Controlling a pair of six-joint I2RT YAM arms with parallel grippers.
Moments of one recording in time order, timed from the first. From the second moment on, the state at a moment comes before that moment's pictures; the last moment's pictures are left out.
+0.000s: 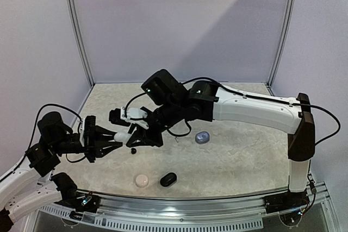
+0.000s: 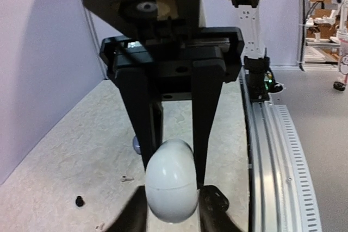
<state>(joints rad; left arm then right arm) -0.59 0.47 0.39 -0.05 0.71 0.24 1.22 2.02 1.96 -0.64 -0.37 -0.40</state>
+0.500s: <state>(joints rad) -0.51 0.42 0.34 0.04 0.46 0.10 0.66 2.02 1.85 -0.81 -0.47 -0.11</state>
